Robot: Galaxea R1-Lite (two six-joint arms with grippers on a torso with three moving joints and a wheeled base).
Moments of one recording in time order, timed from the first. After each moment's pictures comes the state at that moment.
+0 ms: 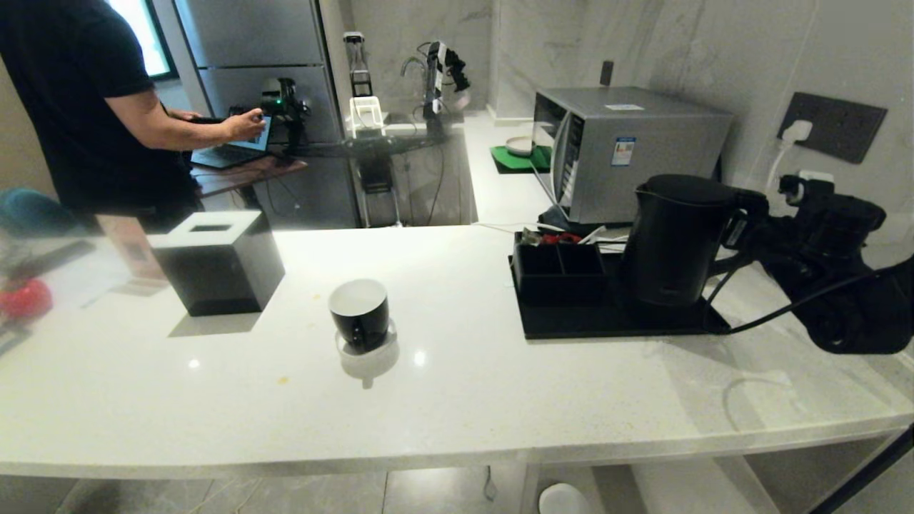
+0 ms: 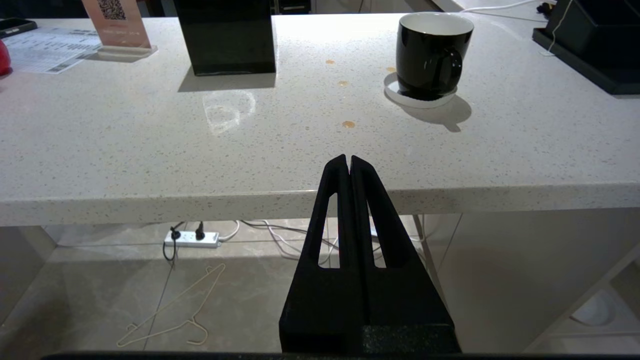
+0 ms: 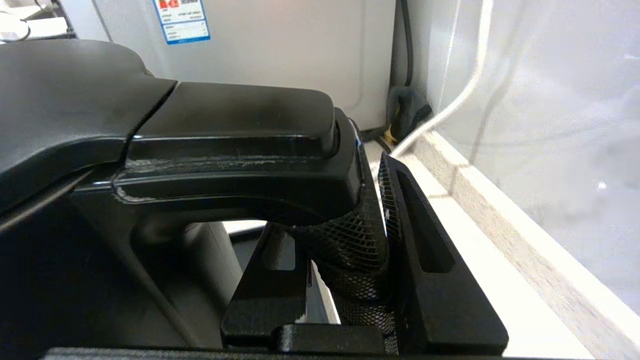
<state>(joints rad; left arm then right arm) 0.00 0.00 0.00 0.00 0.02 -0.01 -0.10 2.09 -1.05 -1.16 -0.15 0.08</state>
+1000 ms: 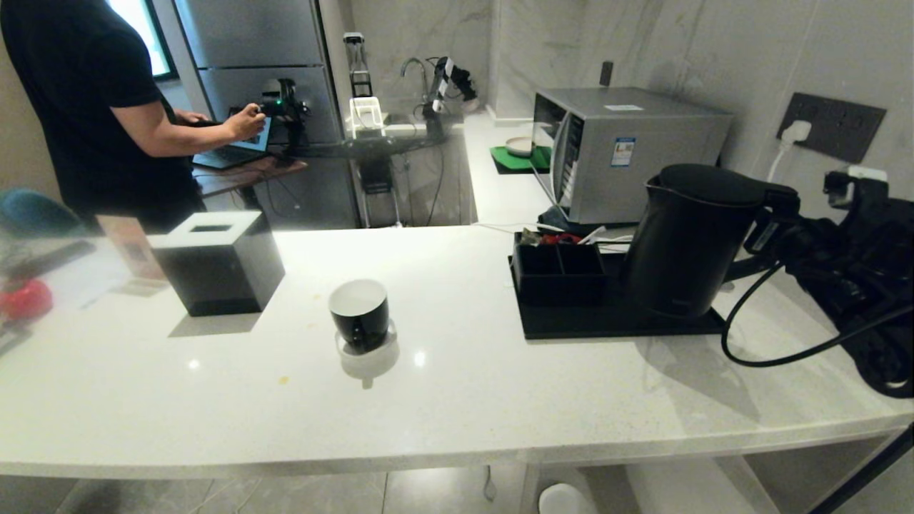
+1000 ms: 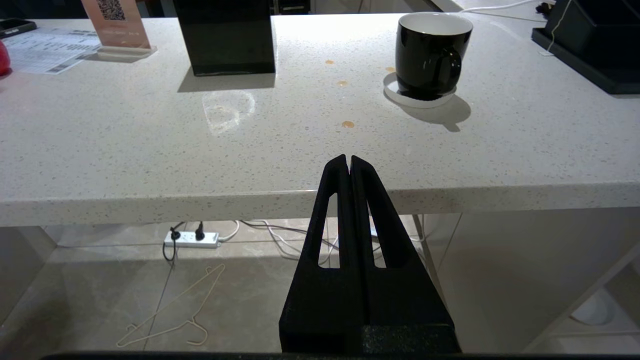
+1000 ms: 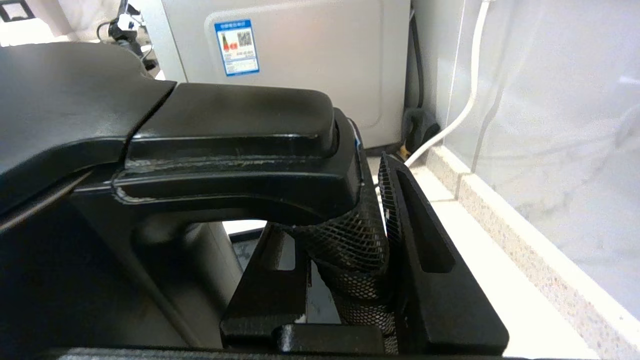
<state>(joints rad) 0.00 0.00 0.00 0.00 0.02 -0.01 -0.06 1.89 -0.77 -1.31 -0.13 0.11</state>
